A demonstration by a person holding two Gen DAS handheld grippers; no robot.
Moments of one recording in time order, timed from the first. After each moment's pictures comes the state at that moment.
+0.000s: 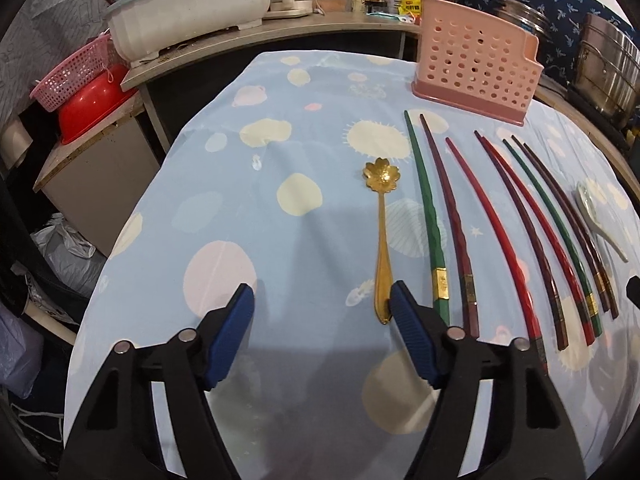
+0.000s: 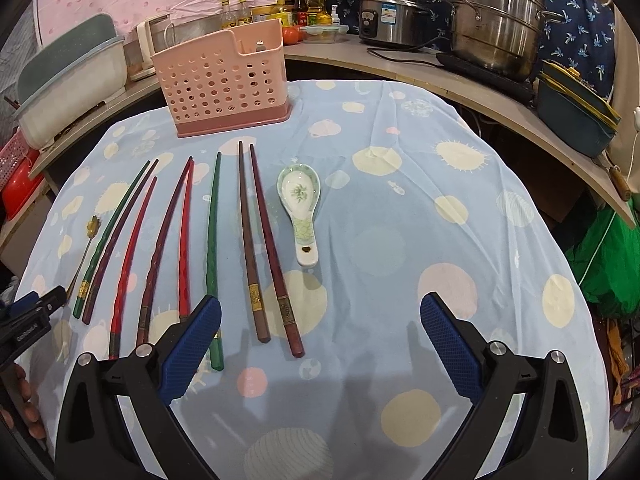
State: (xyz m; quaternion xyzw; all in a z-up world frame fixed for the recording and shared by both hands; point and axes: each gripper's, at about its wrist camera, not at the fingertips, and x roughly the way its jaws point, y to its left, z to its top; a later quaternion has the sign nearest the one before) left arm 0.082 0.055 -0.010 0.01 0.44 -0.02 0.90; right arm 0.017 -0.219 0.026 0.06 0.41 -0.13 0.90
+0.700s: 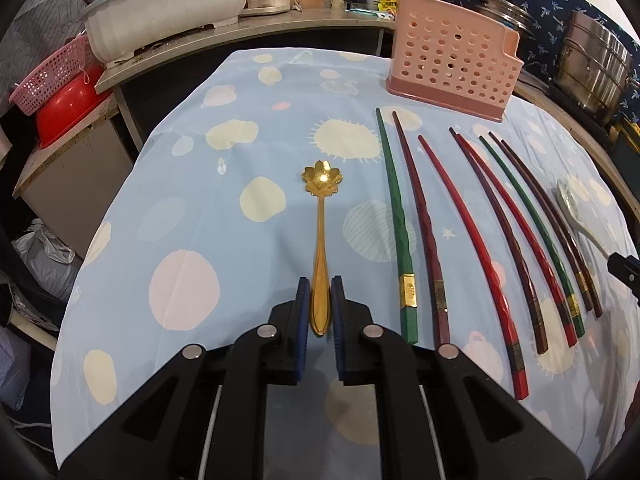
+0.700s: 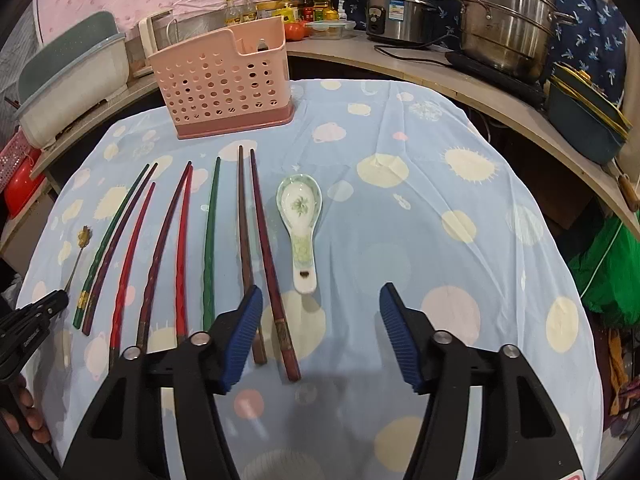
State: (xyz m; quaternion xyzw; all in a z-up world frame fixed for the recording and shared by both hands) left arm 0.087 0.045 -0.008 0.00 0.45 -0.05 0.89; right arm 0.038 -0.227 0.031 0.05 0.42 -0.11 0.90
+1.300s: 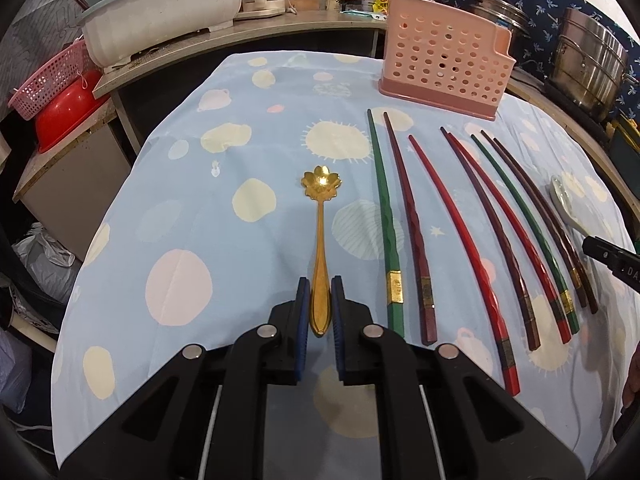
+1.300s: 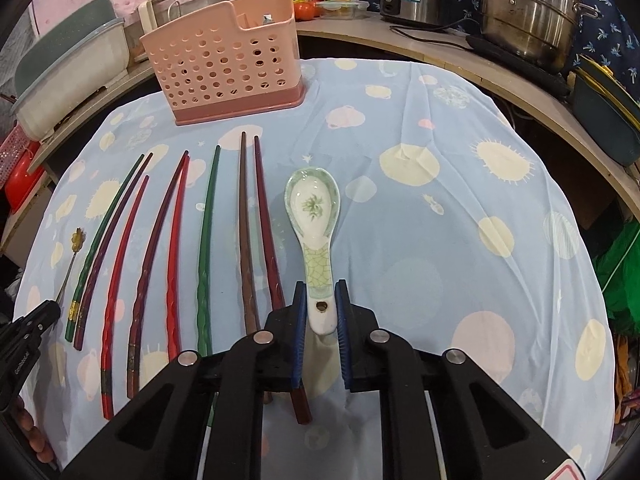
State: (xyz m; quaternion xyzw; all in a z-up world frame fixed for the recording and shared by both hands) left arm 0.081 0.038 -0.004 0.01 0.45 -0.06 0.89; right arm 0.070 -0.229 0.016 0.06 0.45 -0.09 0.89
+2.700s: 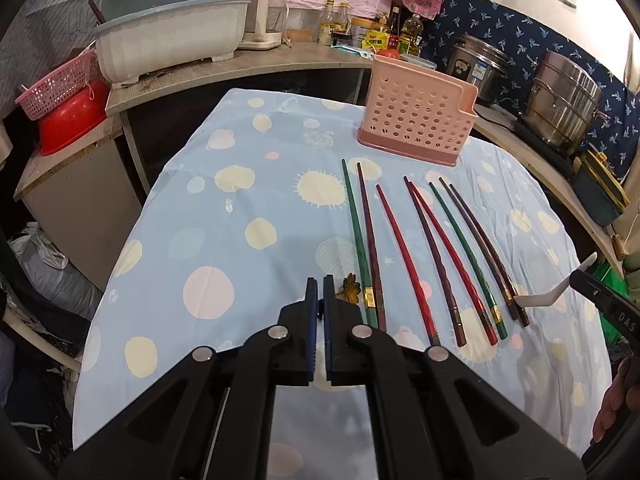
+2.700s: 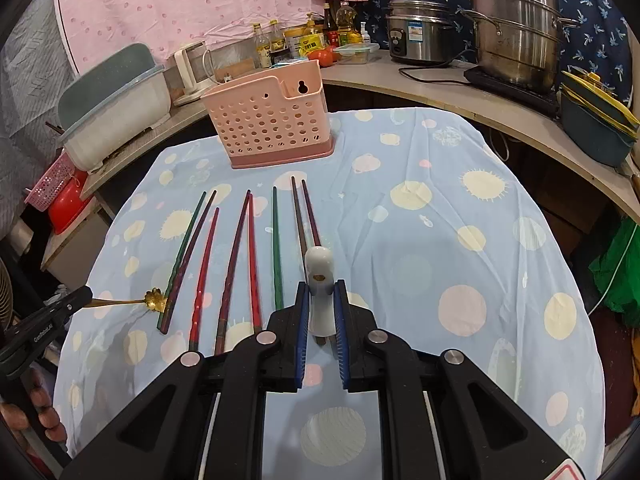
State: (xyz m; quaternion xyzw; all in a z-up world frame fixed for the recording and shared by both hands) left arm 0.046 0.057 0.061 -0.04 0.41 -0.09 0.91; right arm -0.003 -0.213 0.080 0.10 0.38 -0.05 0.92
